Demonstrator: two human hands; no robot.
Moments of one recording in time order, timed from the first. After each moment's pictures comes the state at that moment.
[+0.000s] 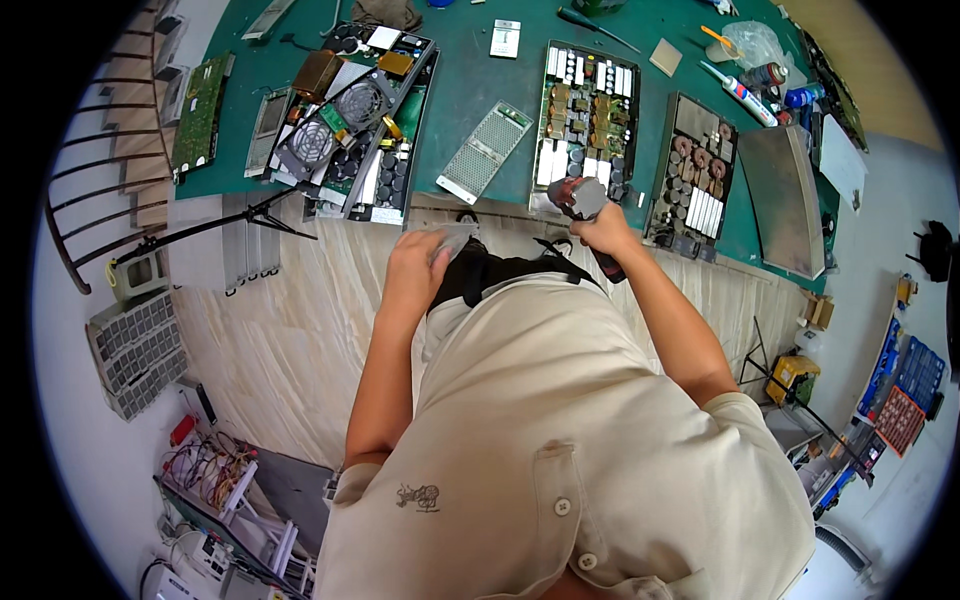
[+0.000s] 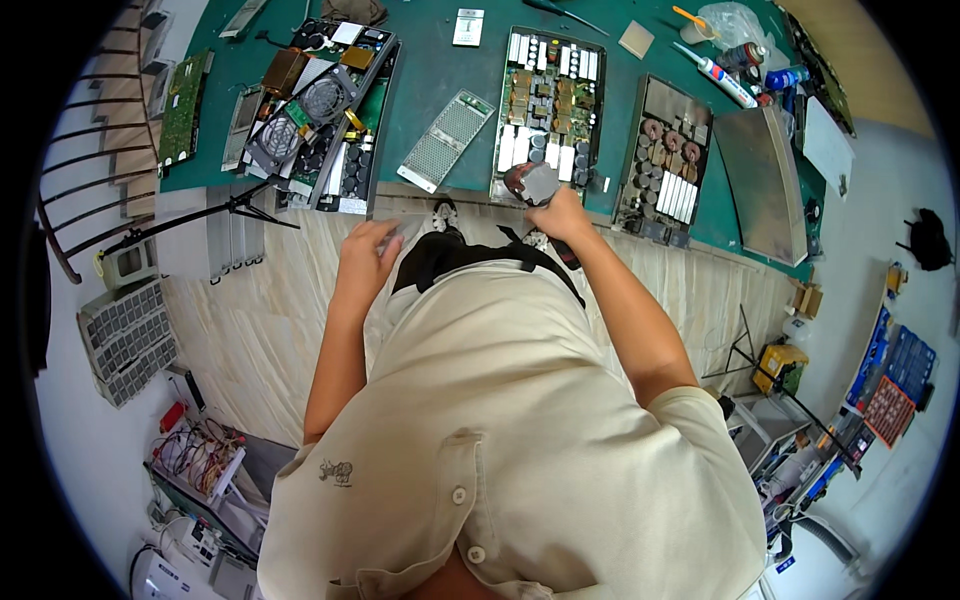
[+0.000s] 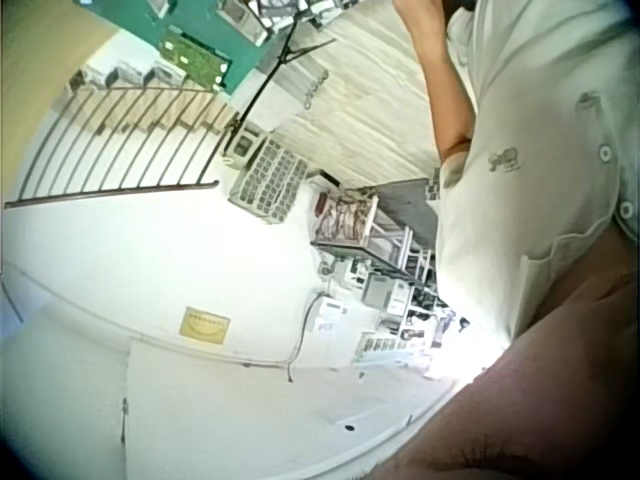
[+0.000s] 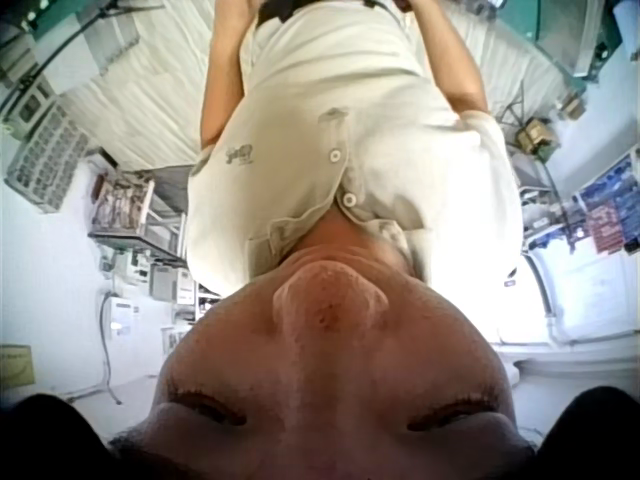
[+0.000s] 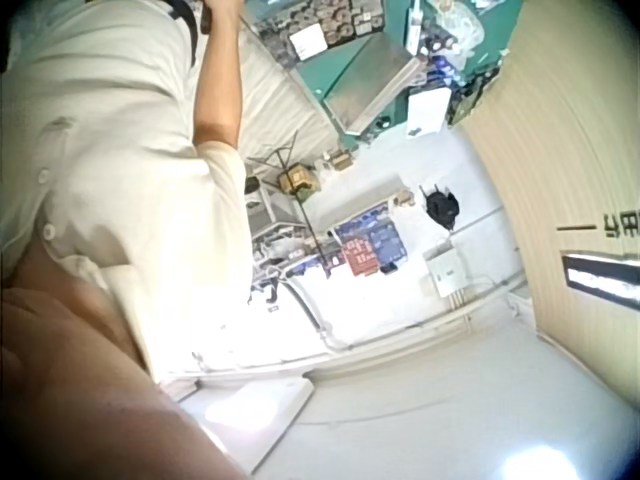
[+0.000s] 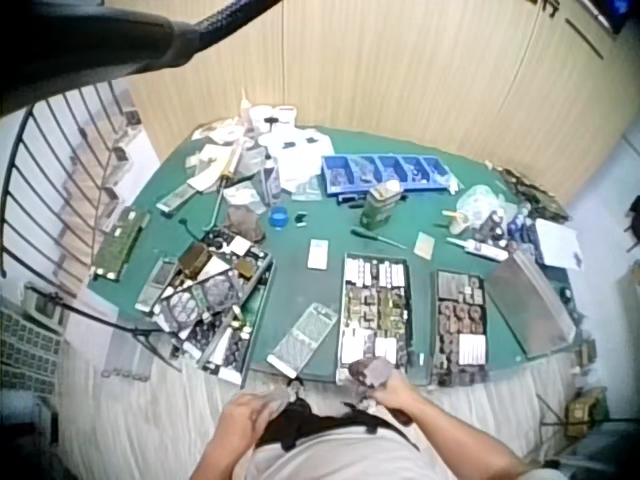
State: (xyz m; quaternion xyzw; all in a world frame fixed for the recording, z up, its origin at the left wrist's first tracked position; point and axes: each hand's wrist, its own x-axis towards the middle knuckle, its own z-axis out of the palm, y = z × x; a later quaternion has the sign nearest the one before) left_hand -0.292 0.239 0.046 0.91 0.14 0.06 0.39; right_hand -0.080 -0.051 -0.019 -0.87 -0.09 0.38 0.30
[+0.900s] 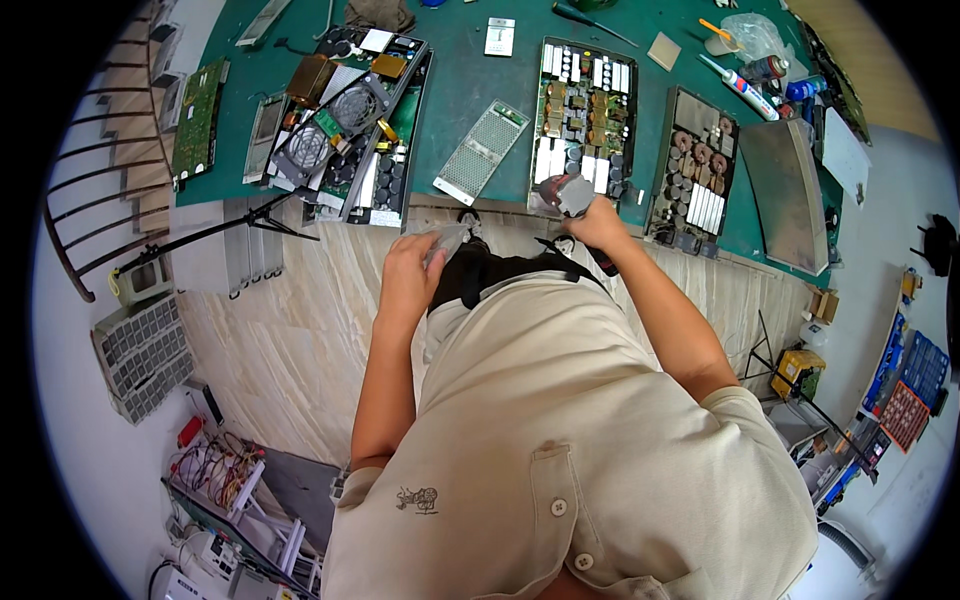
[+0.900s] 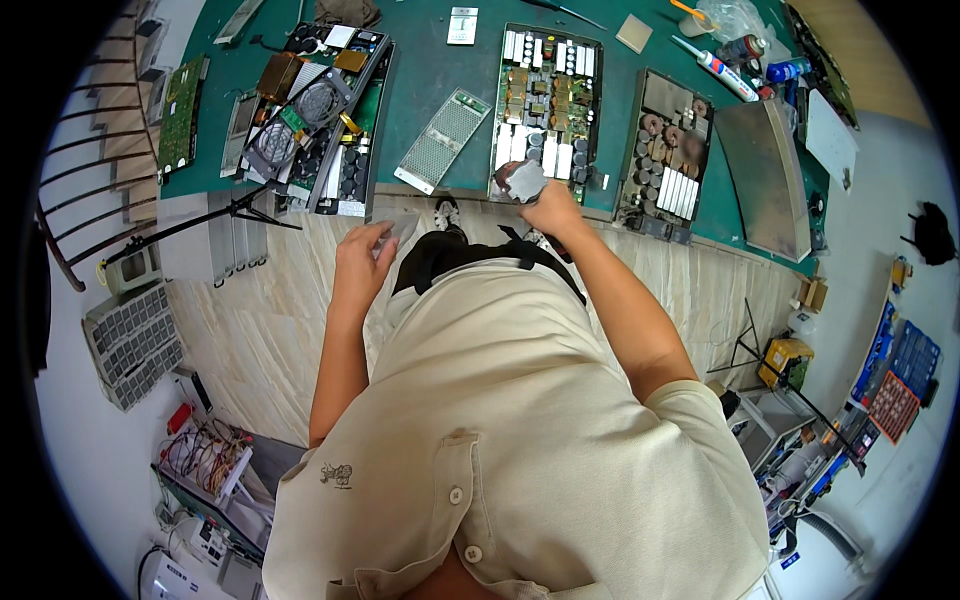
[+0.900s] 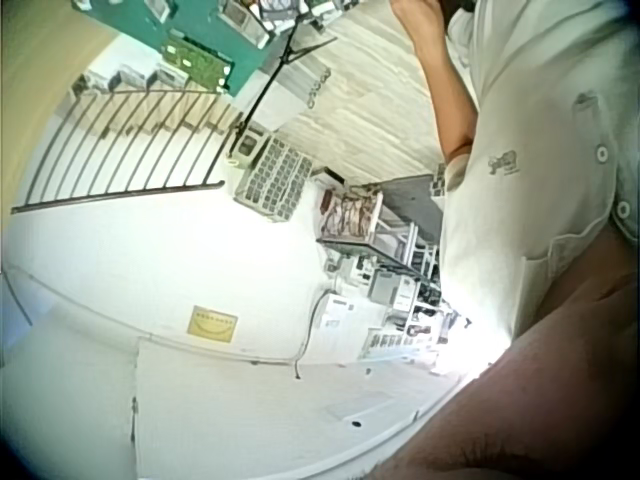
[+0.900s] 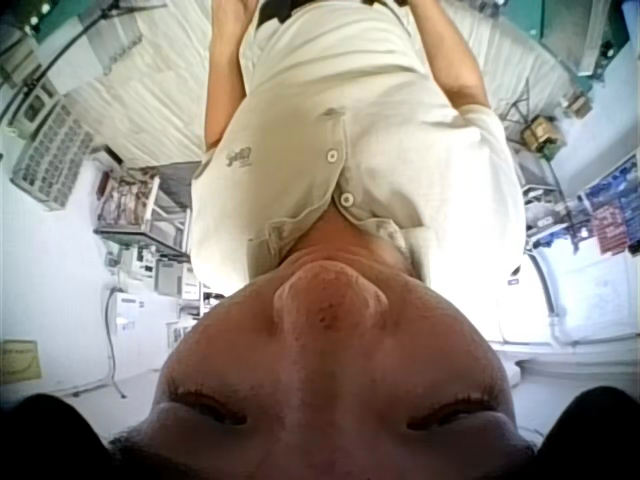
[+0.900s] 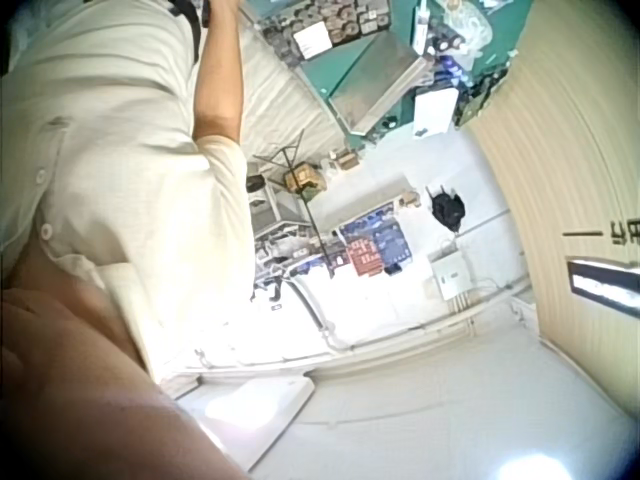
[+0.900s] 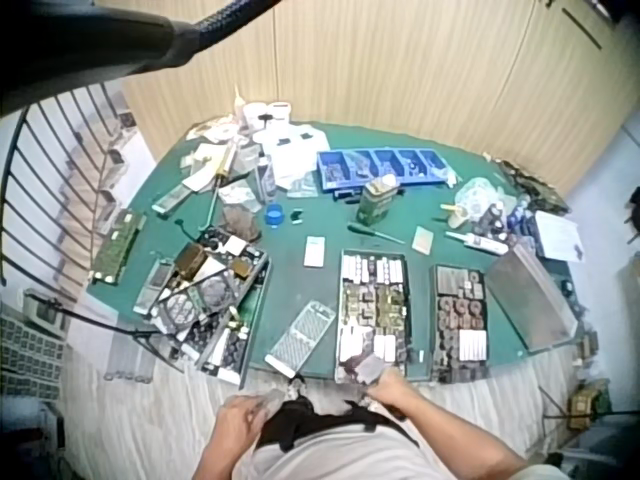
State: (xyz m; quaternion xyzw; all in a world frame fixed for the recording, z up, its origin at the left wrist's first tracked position) left_hand -0.291 0.241 0.047 0.91 0.15 0.05 0.37; right_hand -0.079 -0.044 -0.032 -0.89 -0.16 0.32 0.27
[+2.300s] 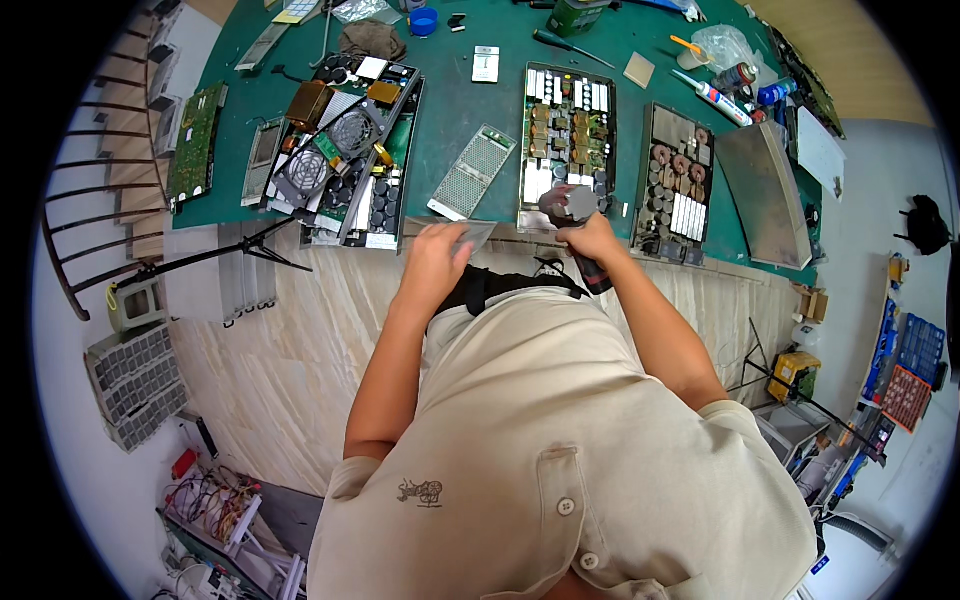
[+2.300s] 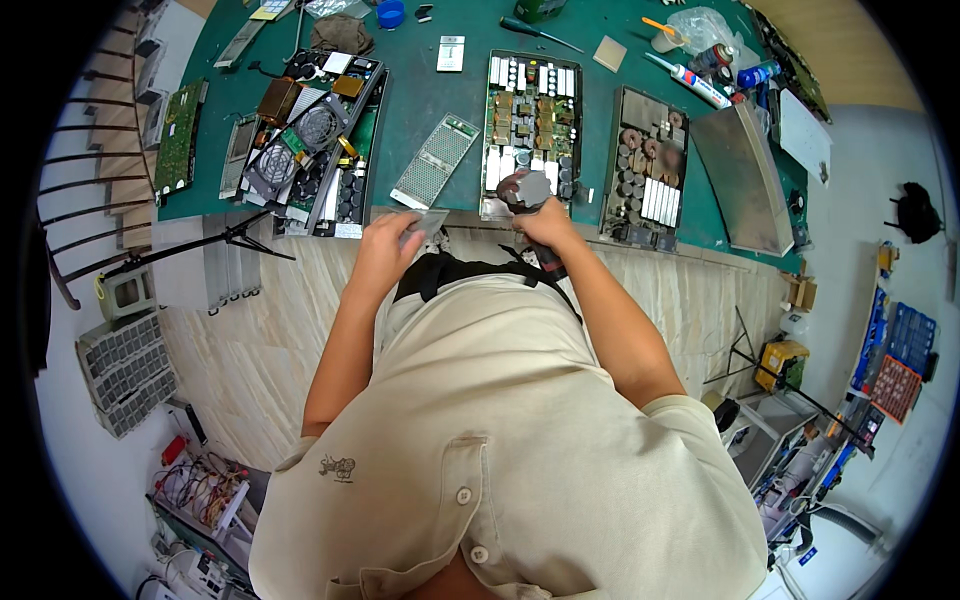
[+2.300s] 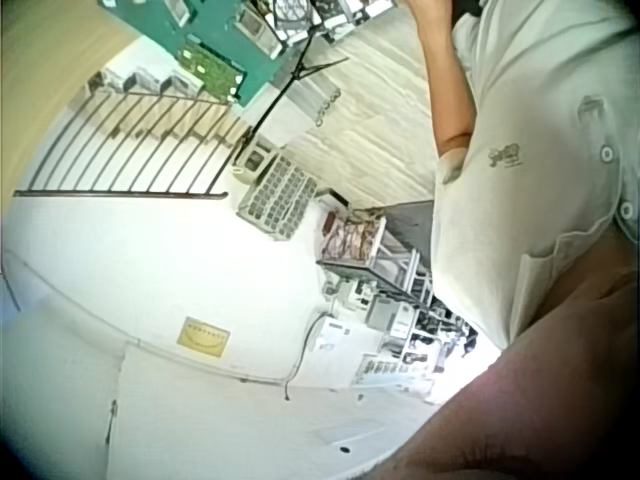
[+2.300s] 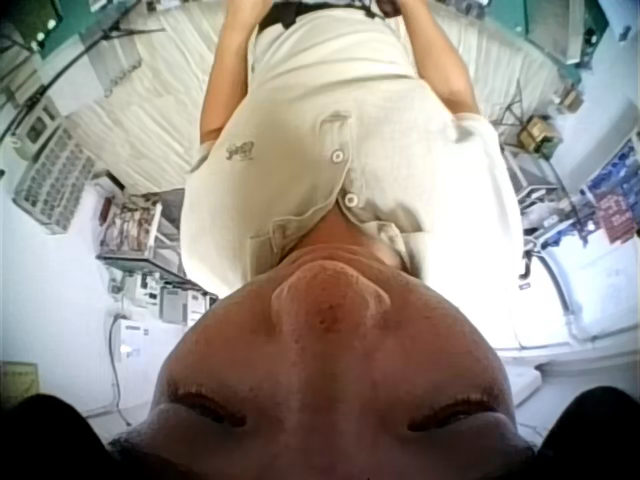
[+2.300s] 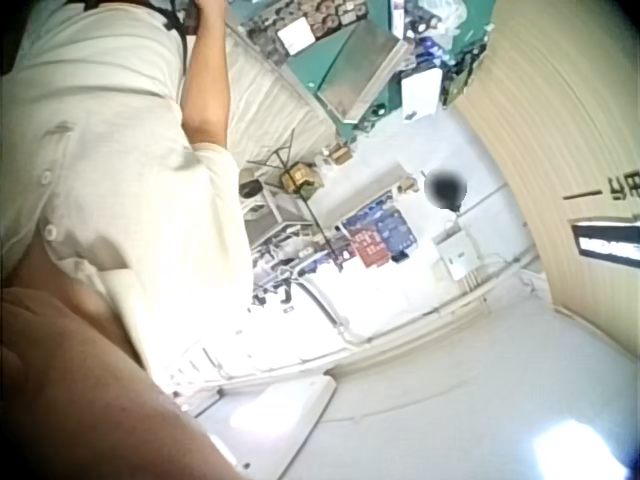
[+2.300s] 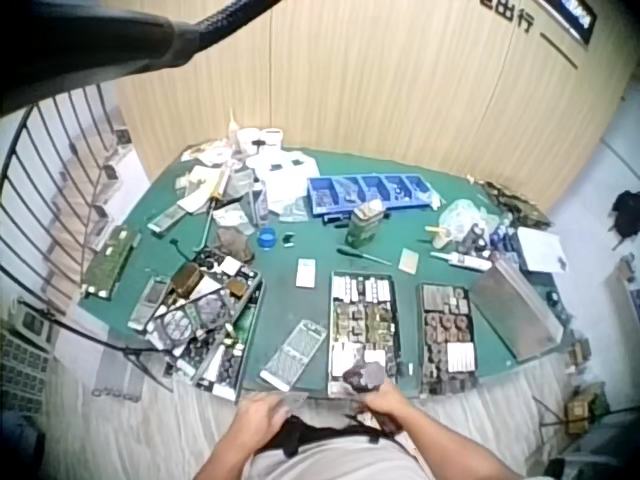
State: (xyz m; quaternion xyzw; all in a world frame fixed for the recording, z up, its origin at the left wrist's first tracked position) left_hand -0.245 0.229 0.042 0.90 0.06 0.08 0.43; right_hand -0.085 -0.038 -0.011 -0.85 0.05 0.38 0.36
